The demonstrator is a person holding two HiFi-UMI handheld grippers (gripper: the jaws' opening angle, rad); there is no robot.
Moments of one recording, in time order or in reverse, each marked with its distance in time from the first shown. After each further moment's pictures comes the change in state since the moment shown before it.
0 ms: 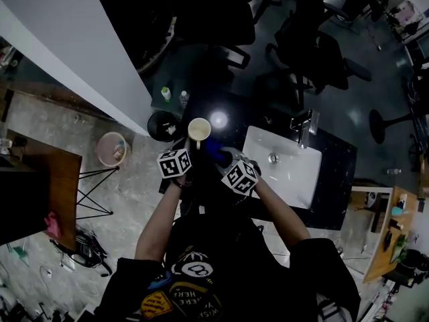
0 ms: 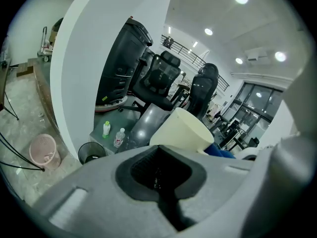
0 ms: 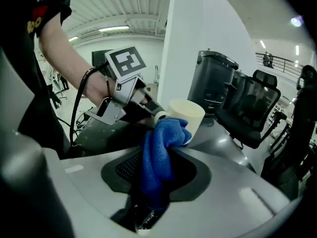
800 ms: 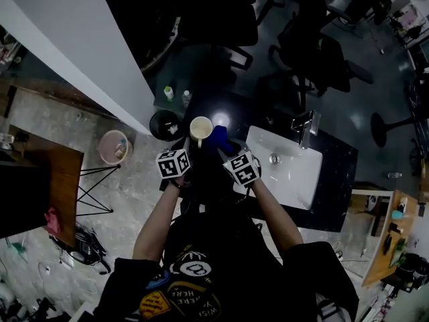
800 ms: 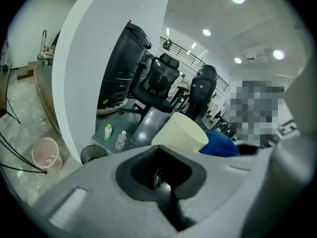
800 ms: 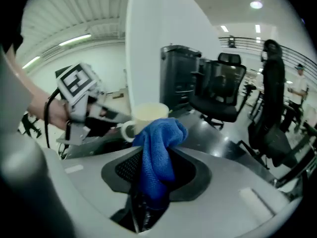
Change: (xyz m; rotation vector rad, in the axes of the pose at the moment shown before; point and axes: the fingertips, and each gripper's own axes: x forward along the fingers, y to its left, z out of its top) left arm -0.016 -0.001 0.004 0.023 -0.015 0.007; right arm -0.014 -0.046 -0.004 0.343 0.019 -0.176
